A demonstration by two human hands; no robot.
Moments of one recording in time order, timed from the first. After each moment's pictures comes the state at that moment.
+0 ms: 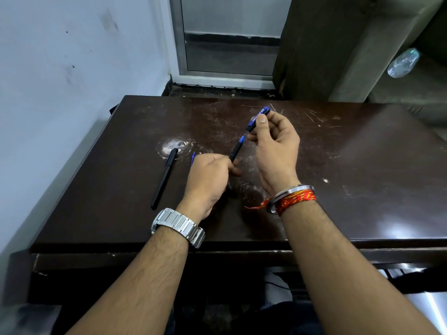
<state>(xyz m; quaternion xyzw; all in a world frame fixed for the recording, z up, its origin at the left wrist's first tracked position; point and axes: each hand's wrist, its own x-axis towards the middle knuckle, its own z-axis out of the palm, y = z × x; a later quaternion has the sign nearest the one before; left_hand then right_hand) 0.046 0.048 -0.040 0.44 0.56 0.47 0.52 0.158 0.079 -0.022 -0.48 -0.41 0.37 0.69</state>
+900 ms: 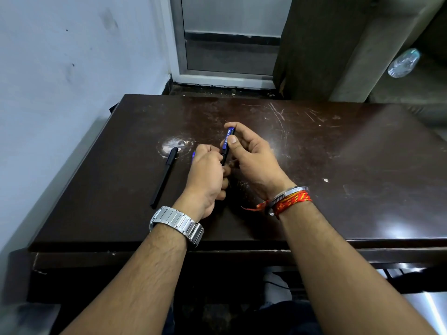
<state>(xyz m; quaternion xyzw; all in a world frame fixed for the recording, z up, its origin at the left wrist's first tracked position) 0.045 0.045 -0.029 0.35 0.55 0.48 0.58 0.150 0.072 -0.034 -0.43 -0.55 0.51 0.50</state>
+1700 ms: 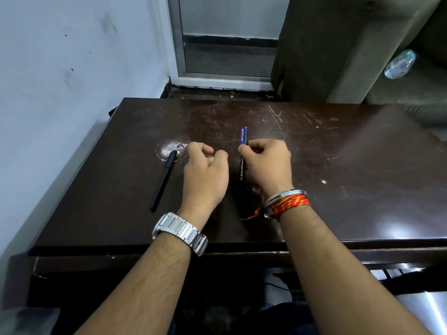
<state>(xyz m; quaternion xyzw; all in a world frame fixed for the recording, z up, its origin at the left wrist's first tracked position) 0.047 0.041 -0.032 0.45 0.61 0.51 0.41 0.164 0.071 -0.029 -0.67 -0.54 0.25 0.45</state>
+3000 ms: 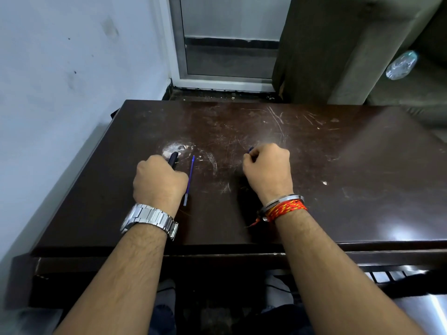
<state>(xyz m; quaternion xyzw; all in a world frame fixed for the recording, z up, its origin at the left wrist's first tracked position) -0.012 0.044 -0.026 0.47 0.83 0.28 0.13 0.164 0.069 -0.033 -0.71 -0.60 0.11 0.34</state>
